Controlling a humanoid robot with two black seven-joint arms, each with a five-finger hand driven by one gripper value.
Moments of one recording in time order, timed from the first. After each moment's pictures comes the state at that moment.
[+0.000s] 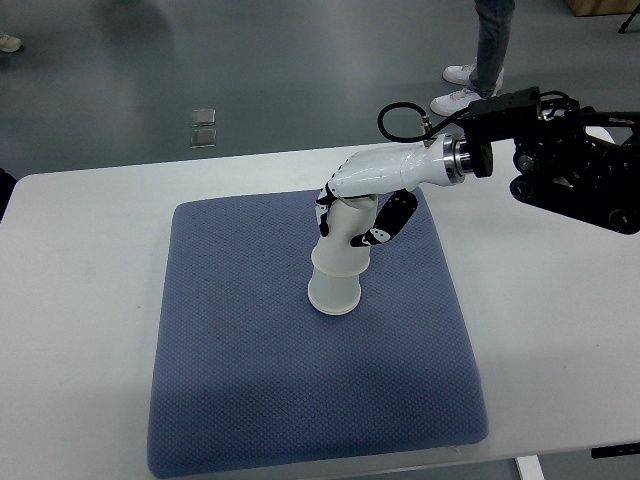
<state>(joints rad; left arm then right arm) -0.02 0.00 -0.06 -0.16 -0.04 0.04 -0.14 1.32 -0.46 -0.02 1.14 -1.48 0.21 0.50</state>
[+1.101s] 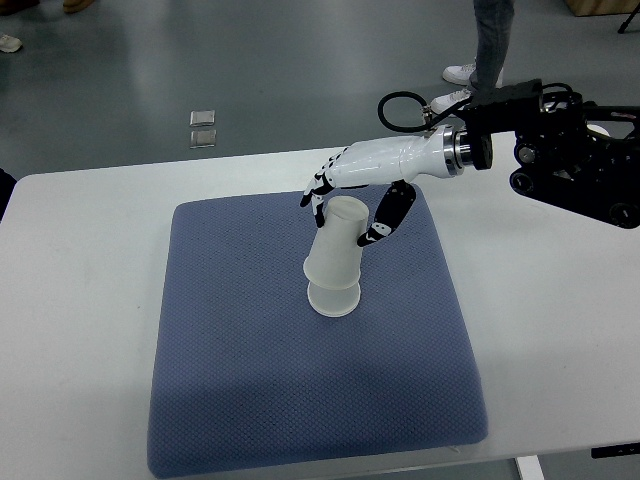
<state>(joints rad) -0.02 0.00 -0.06 -0.16 -0.04 0.04 -0.14 1.33 -0.46 0.01 1.15 -1.47 0.22 0.50</state>
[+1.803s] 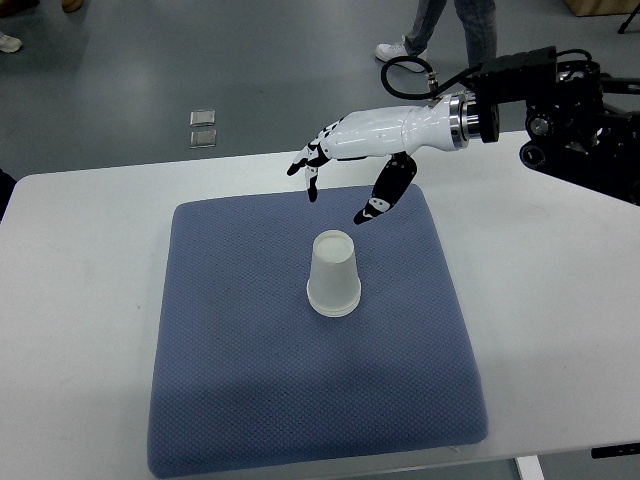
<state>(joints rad) -0.02 0.00 -0.06 -0.16 -0.04 0.04 -0.14 1.38 -0.51 0.06 1.19 -1.43 0.26 0.51</state>
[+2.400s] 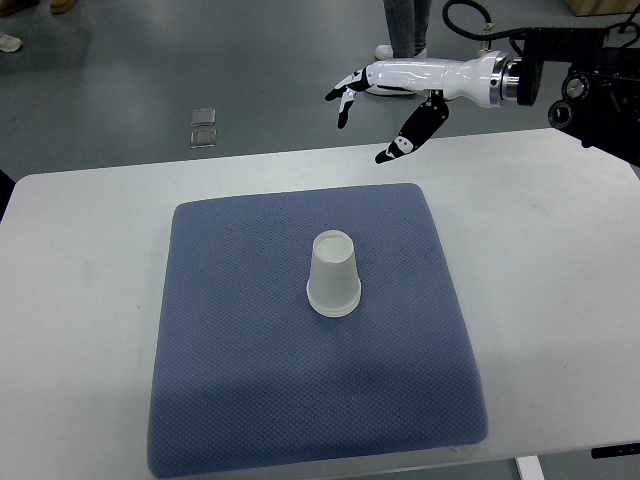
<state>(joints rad) -0.02 0.00 -0.06 -0.16 -0.04 0.04 -0.14 1.34 -0.50 0.08 0.93 -1.12 0.23 0.50</state>
